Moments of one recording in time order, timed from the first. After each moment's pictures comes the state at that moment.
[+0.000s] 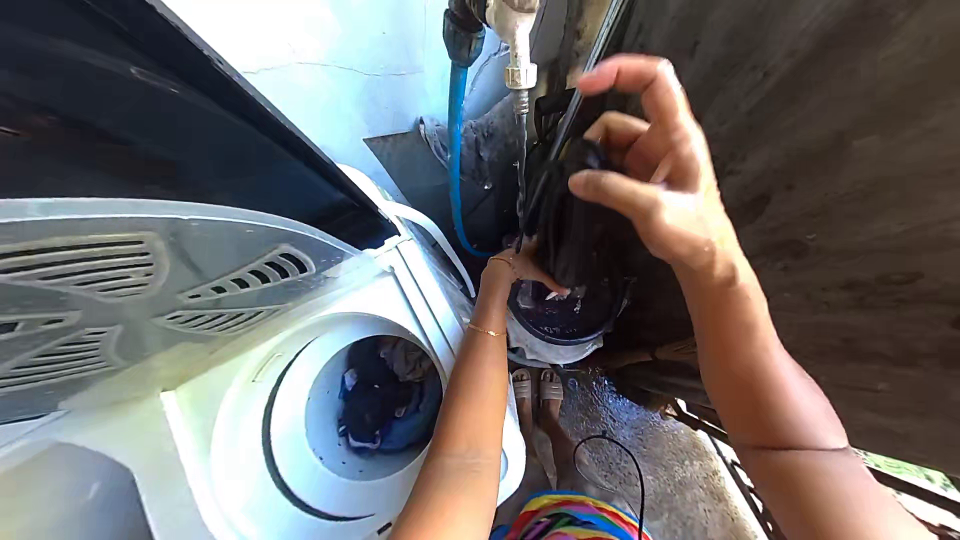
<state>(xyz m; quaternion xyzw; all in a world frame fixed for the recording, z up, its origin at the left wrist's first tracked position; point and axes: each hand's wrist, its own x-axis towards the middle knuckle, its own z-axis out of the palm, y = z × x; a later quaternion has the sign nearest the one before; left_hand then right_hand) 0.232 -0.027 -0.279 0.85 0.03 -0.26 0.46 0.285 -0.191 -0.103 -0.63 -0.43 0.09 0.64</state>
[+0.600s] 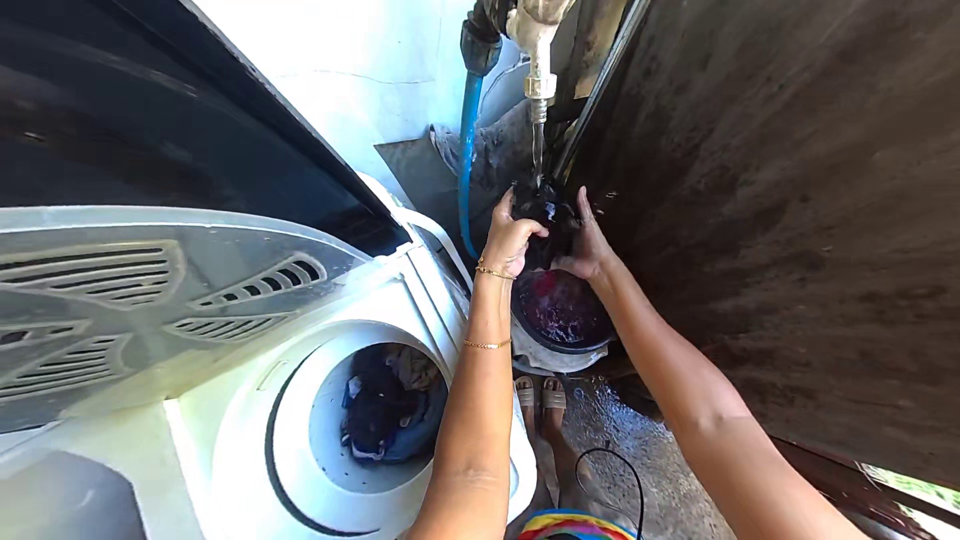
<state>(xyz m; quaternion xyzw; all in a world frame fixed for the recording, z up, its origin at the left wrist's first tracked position) 0.240 -0.014 -0.251 0.56 0.18 0.09 0.80 0.313 -0.148 -0.298 -0.47 0.08 0.45 0.75</state>
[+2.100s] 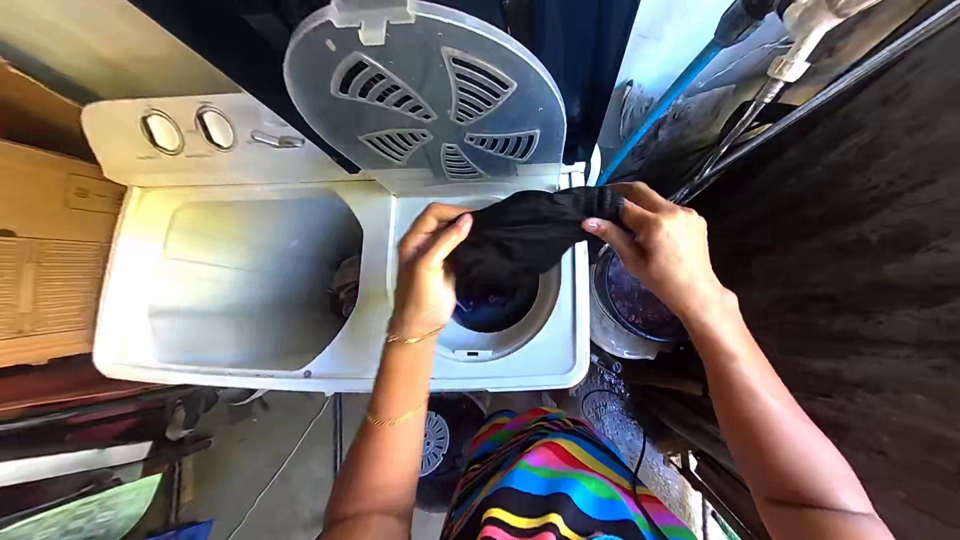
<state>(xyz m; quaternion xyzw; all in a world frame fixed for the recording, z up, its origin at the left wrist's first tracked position) -0.091 0.037 -0.107 0.66 0.24 0.35 0.62 0.154 -0.117 -0.117 -0.73 -0.61 0.00 0.32</state>
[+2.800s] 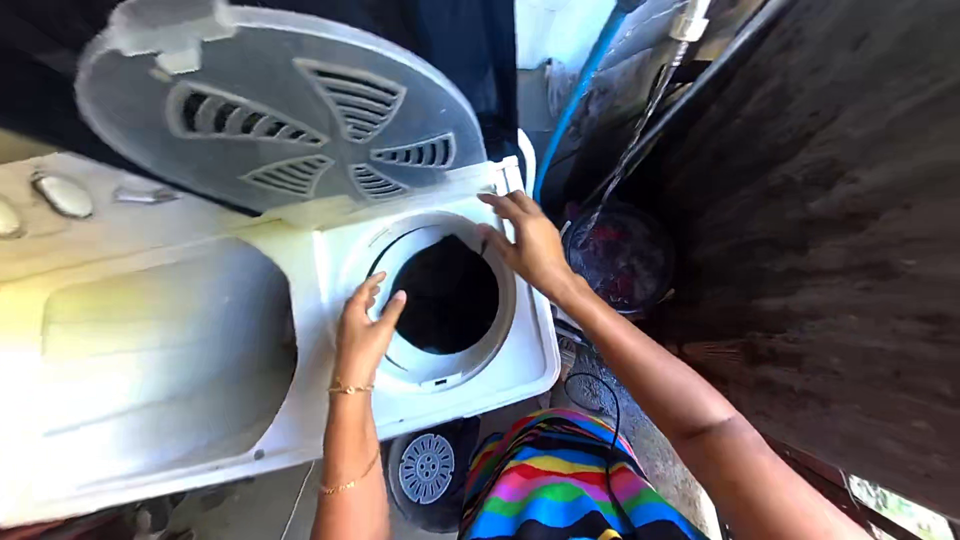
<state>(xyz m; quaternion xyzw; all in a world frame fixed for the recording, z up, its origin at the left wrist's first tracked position) -0.137 0.080 -0.190 0.78 0.48 0.09 0.40 0.119 -0.061 -0.179 -0.77 -0.45 0.18 0.42</state>
